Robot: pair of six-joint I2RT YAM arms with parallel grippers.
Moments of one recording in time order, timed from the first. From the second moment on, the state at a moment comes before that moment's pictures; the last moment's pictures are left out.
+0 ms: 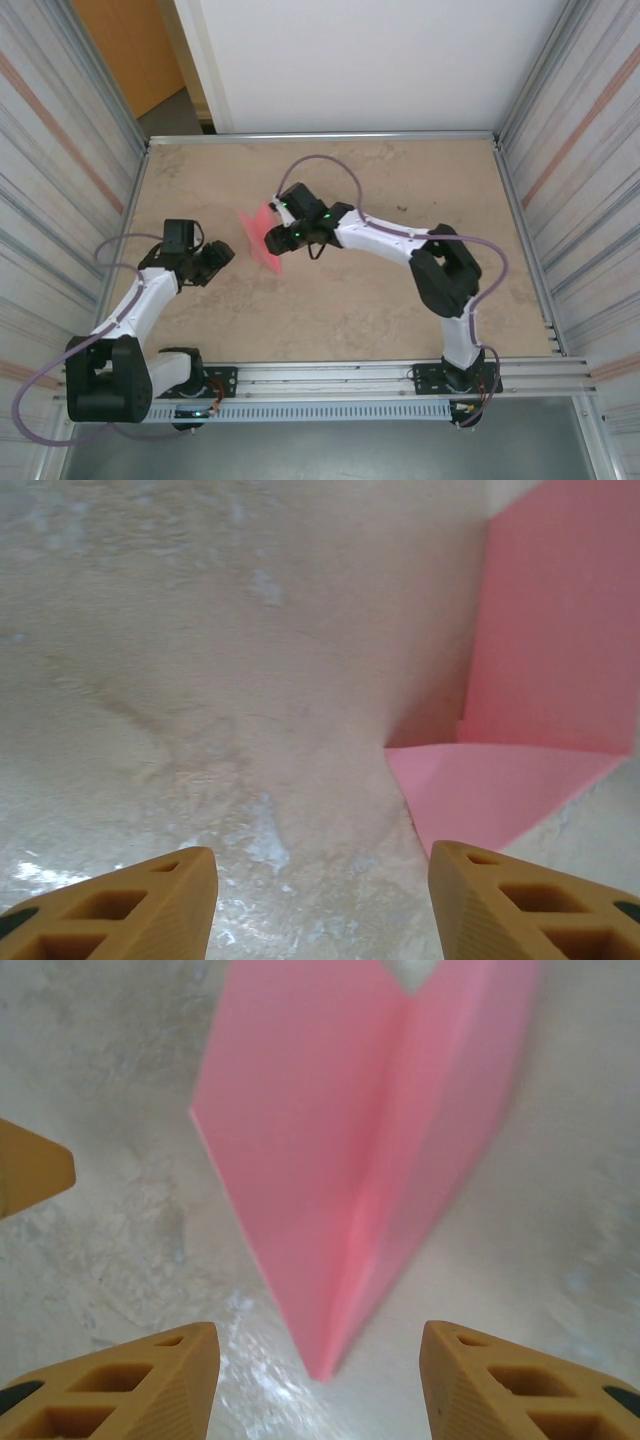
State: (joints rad) left arm -0.01 1.14 0.62 -0.50 0.25 -0.73; right arm 0.88 2.01 1.56 -0.42 -0.15 0.33
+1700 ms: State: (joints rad) left arm -0.47 1.38 0.75 -0.18 0.42 -0.76; right arm 0.62 1.79 0.97 0.09 -0.35 0.81
